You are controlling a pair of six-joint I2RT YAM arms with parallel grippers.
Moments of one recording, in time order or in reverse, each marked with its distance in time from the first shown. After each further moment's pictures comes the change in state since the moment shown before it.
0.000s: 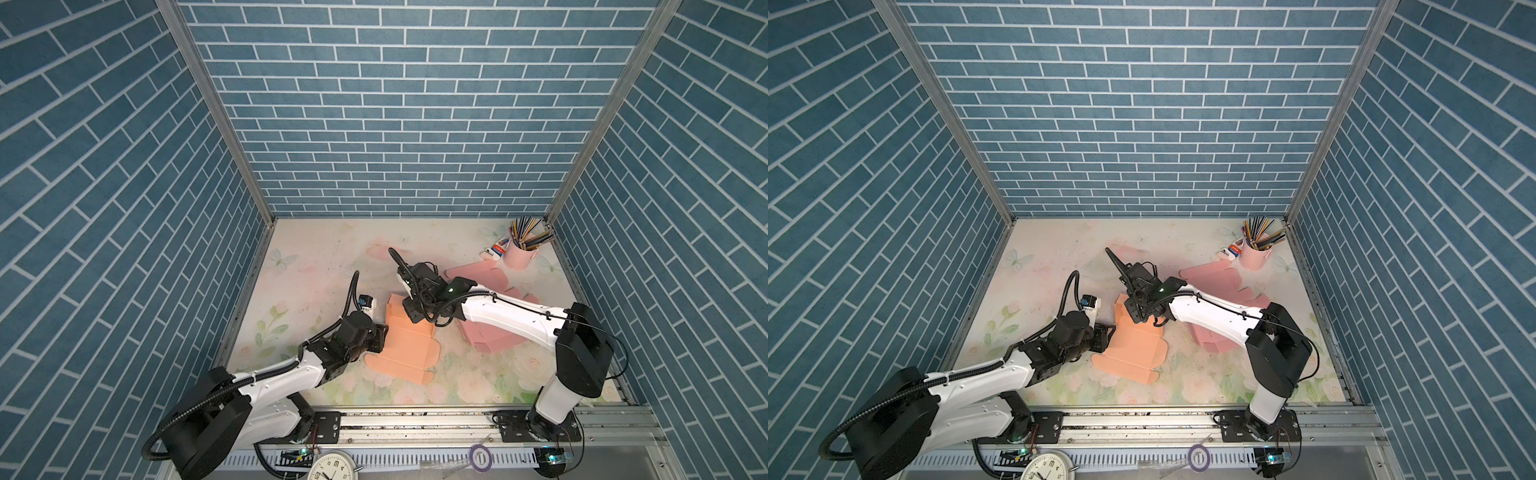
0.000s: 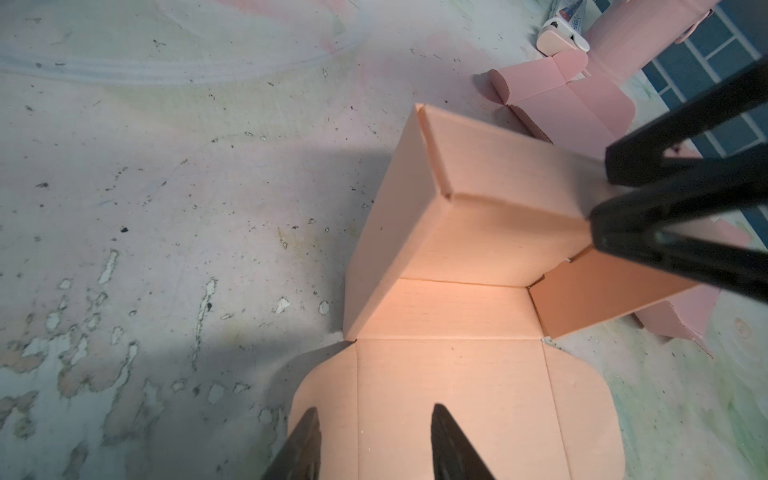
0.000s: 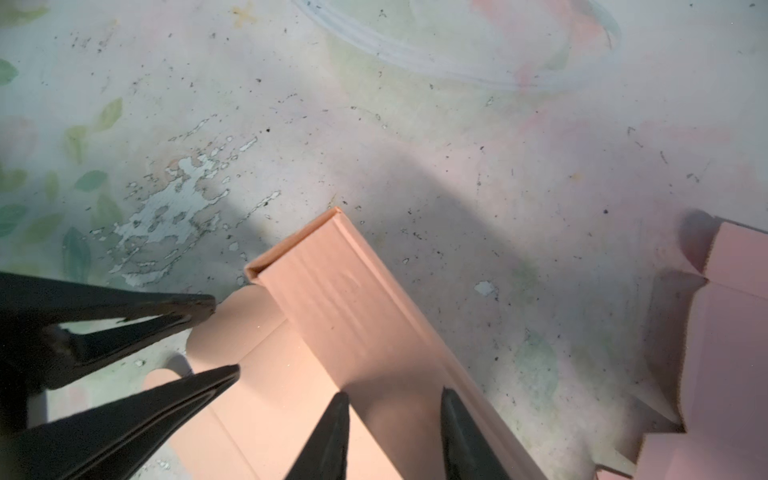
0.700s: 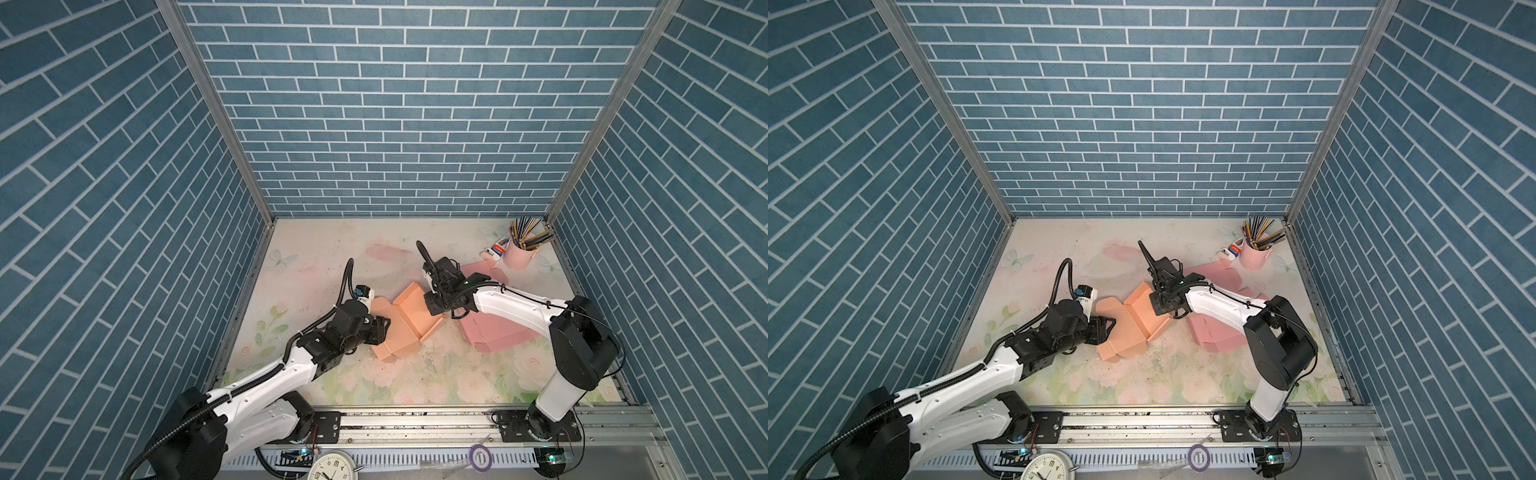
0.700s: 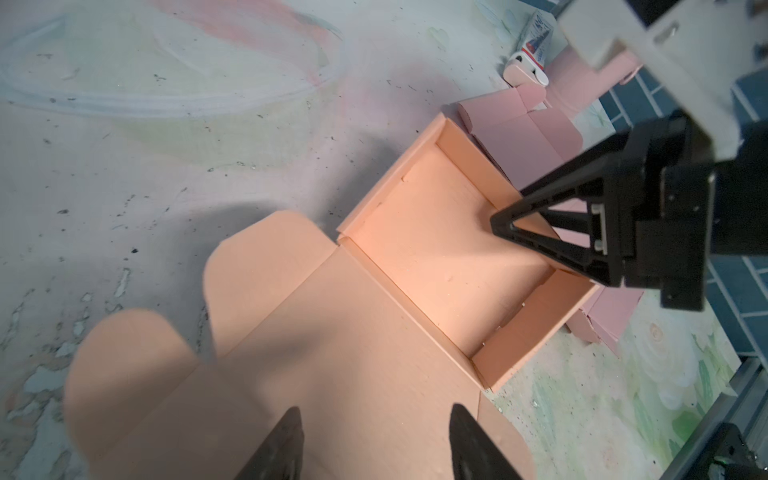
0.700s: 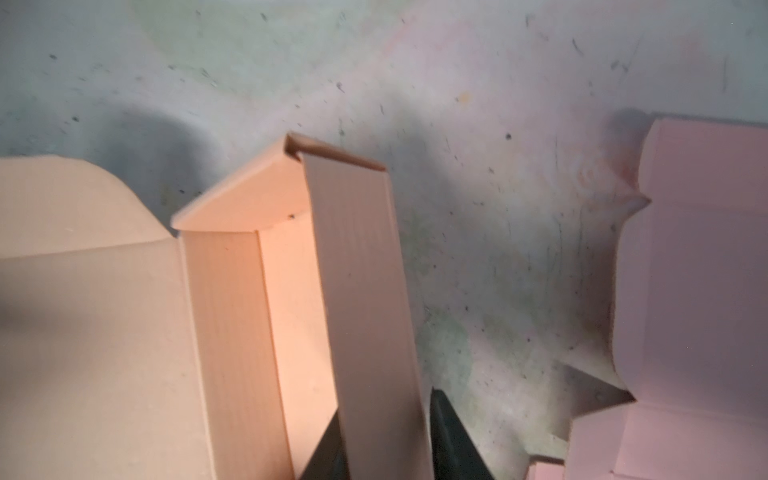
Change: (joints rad) left arm 0.075 -0.129 0.127 -0.243 0.089 -0.032; right arm -0.191 0.005 -0.161 0.079 -0.067 0.024
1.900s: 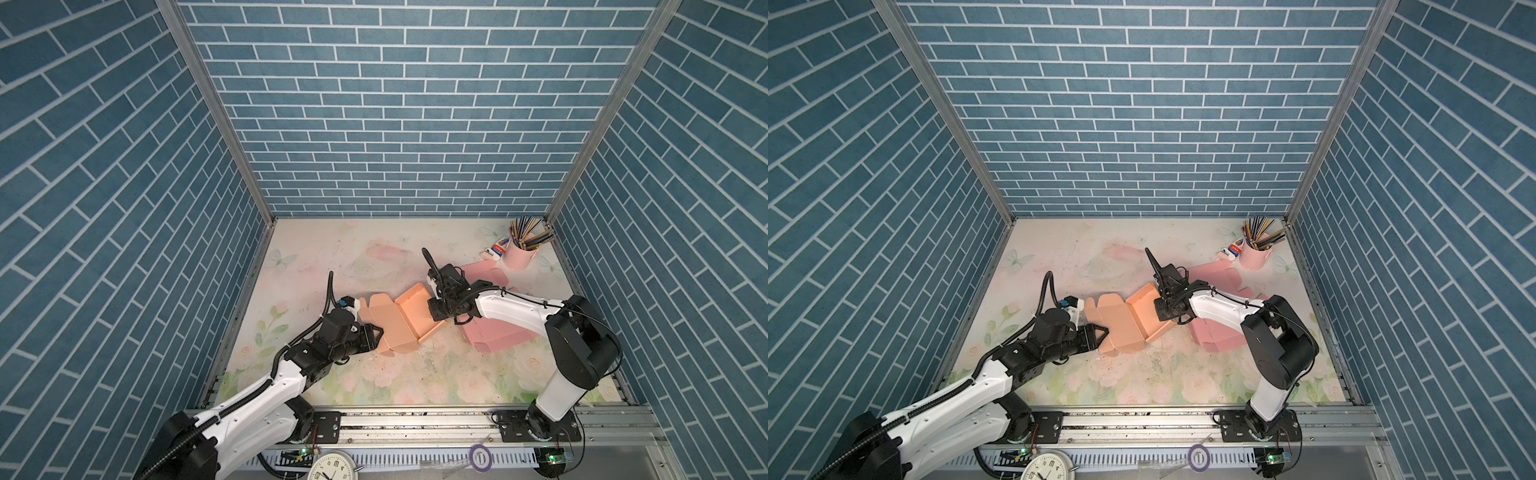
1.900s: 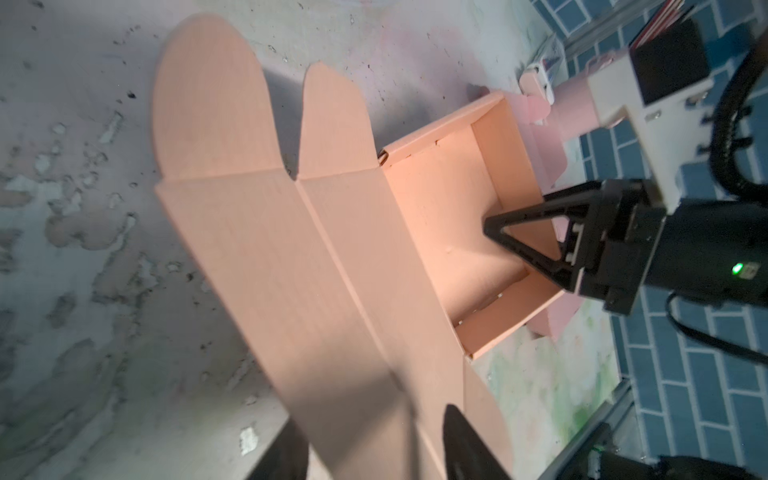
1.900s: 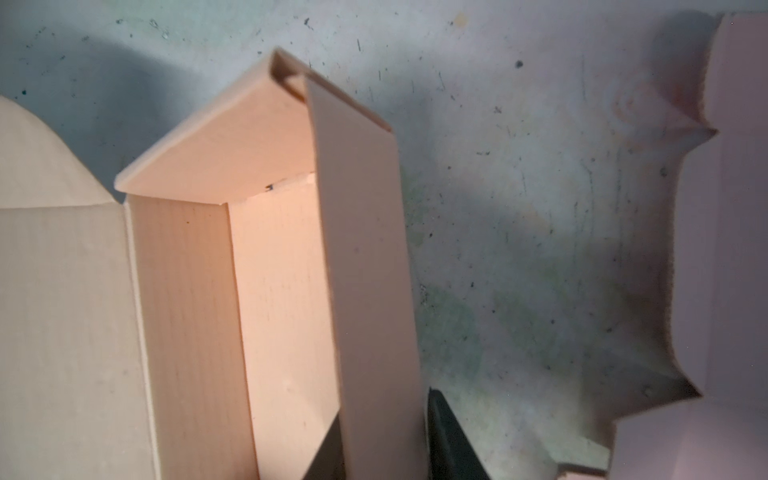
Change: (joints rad) left arm 0.045 -0.095 -0.122 0.023 0.158 -0.248; right arm -0.011 -0.002 -0.084 0.090 -0.050 0.034
